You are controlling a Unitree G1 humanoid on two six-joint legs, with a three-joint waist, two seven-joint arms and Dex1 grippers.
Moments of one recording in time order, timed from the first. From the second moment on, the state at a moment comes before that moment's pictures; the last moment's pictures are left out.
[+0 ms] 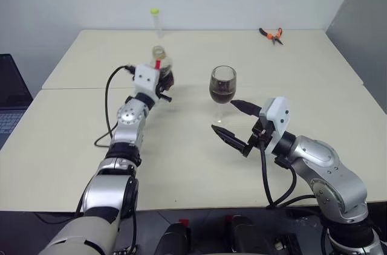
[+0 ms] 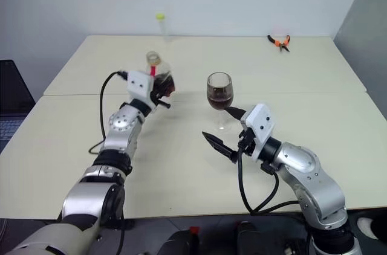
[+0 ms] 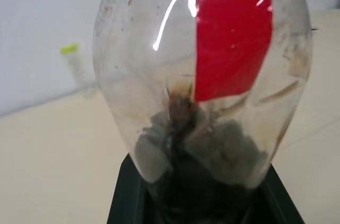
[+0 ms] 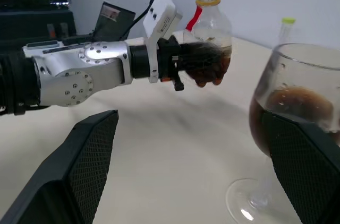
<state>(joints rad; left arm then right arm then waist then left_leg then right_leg) -0.77 0.32 0.13 0.91 -0.11 -0.36 -0.36 -0.27 -0.42 0.10 -0.64 0.43 0.61 0.56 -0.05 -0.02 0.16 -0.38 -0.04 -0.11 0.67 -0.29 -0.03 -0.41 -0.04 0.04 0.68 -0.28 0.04</state>
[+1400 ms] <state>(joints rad) -0.30 0.31 0.23 0.26 -0.22 -0.07 -0.26 -0.16 -0.42 0.01 -0.62 0.42 0.52 0.52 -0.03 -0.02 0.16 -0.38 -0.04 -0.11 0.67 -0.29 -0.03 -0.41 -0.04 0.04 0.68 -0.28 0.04</state>
